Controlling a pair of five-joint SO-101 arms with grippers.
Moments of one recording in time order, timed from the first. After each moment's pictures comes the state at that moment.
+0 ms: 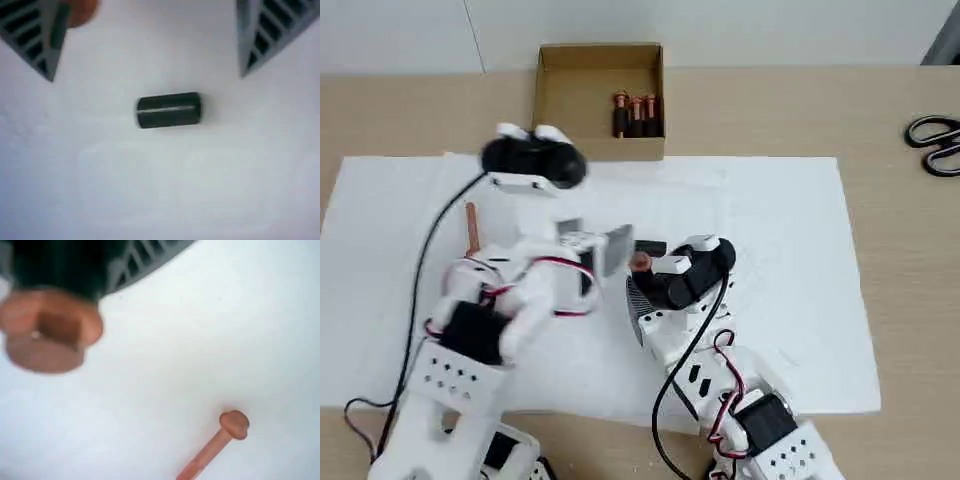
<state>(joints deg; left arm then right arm) 15.4 -47.8 40.0 61.8 17.1 -35.6 -88.5 87.0 31.4 -8.9</state>
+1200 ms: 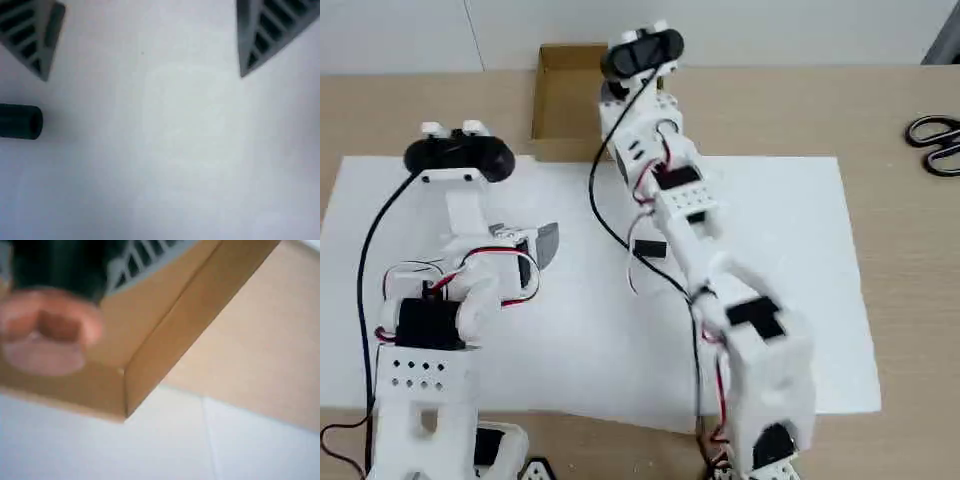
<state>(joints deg) 0.5 -47.8 38.4 69.3 11.2 -23.2 32.0 -12.7 0.5 -5.3</state>
